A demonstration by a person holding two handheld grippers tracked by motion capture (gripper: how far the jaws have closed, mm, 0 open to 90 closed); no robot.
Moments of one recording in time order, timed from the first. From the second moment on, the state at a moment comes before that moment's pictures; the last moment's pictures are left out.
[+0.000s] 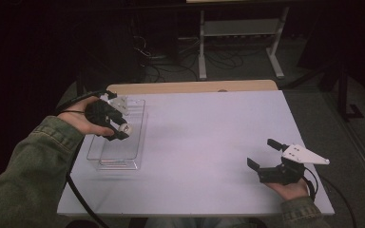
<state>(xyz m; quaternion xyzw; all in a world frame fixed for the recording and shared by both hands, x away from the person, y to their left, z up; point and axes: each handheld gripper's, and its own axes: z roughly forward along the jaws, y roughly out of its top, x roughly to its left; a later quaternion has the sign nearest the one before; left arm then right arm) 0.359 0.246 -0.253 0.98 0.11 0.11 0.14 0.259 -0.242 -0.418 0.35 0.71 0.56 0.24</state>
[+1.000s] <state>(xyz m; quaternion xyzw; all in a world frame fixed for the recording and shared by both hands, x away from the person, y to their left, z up) 0.354 0.260 -0.255 0.98 0.11 0.10 0.12 0.259 -0.241 -0.418 0.35 0.71 0.56 0.24</state>
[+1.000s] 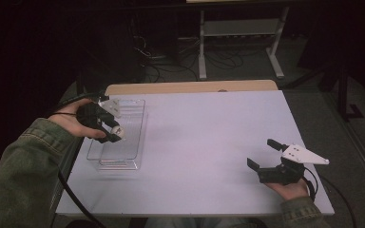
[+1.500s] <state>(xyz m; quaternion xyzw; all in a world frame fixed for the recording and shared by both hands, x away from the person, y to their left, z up) 0.362 0.250 -0.262 0.99 0.08 0.08 0.09 0.259 -0.241 -0.418 0.35 0.71 0.55 0.24</state>
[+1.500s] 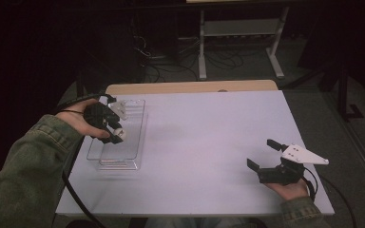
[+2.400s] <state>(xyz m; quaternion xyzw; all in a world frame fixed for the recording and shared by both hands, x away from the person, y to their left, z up) 0.372 0.238 -0.278 1.00 0.06 0.04 0.05 0.258 -0.241 -0.418 0.35 0.71 0.56 0.24</state>
